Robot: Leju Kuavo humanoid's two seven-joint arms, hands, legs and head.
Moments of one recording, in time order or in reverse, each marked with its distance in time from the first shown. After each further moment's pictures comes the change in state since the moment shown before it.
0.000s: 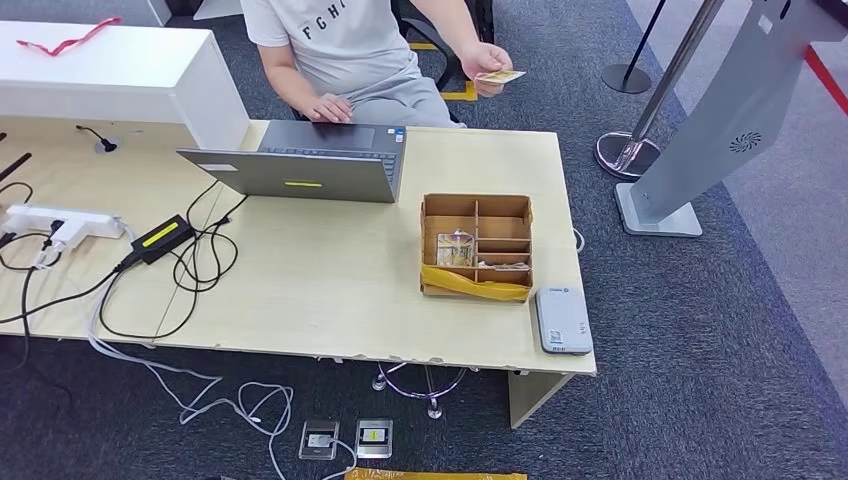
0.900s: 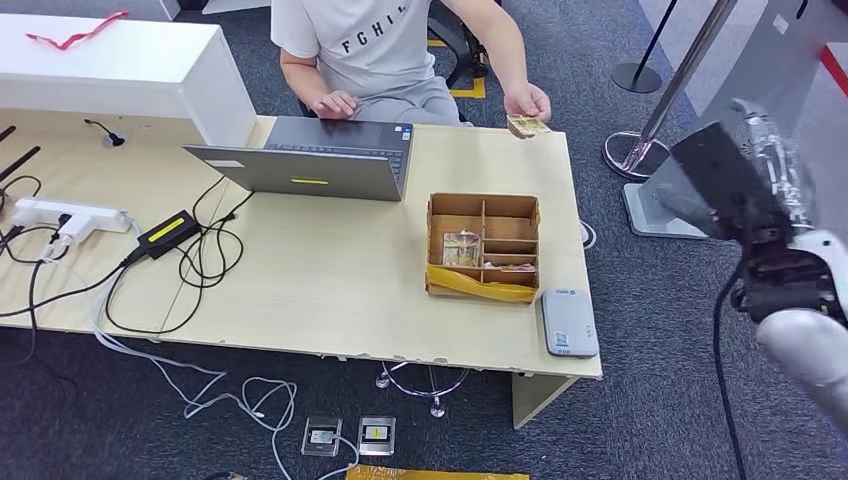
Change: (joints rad) left arm -0.016 0.007 -0.094 0.002 -0.031 -0.002 0.043; right arm -1.042 -0.196 1.130 0.034 0.189 0.389 0.070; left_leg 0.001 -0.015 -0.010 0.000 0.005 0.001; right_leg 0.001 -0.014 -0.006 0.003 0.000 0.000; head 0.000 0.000
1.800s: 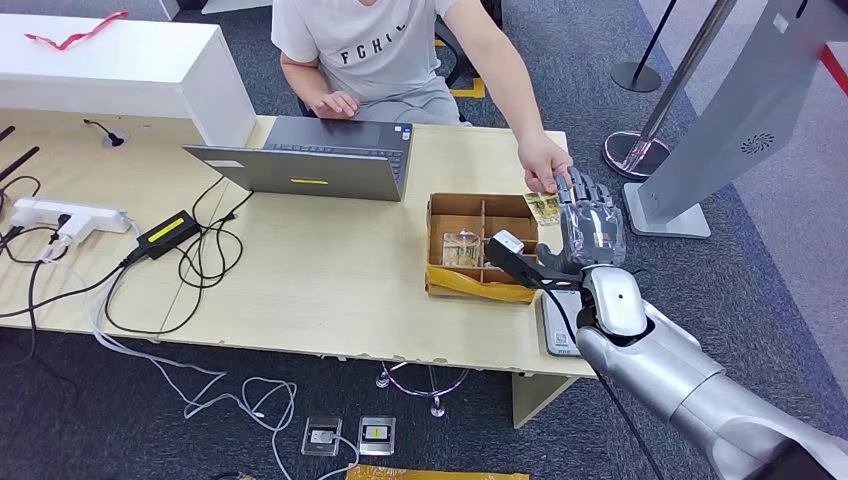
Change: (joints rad) left arm -0.018 0.012 -0.112 0.002 -0.049 0.010 0.128; right arm -0.044 0.443 0.355 0.745 0.487 -0.143 -0.148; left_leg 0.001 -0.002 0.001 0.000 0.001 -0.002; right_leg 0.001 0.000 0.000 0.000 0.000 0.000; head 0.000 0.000
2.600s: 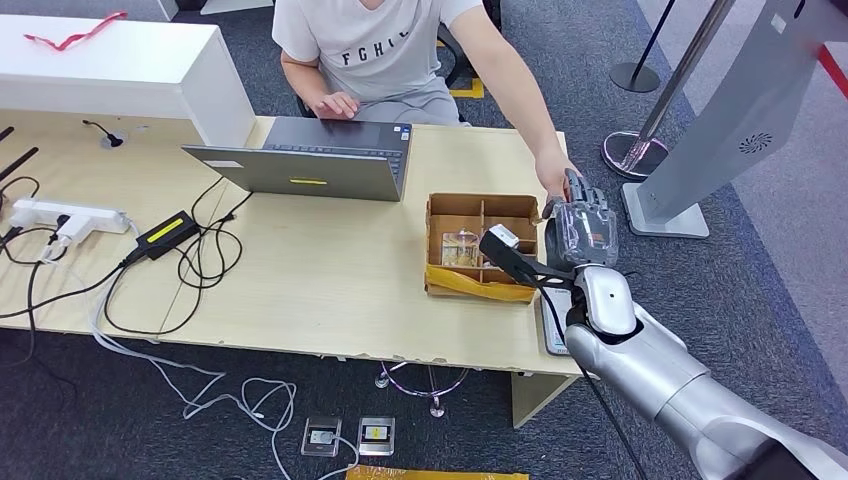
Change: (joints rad) left arm 0.013 0.003 -0.032 0.000 -0.004 0.008 -0.003; right arm 0.024 0.054 -0.059 0.023 -0.017 0.005 0.005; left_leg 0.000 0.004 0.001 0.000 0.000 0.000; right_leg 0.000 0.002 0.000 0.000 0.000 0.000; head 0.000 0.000
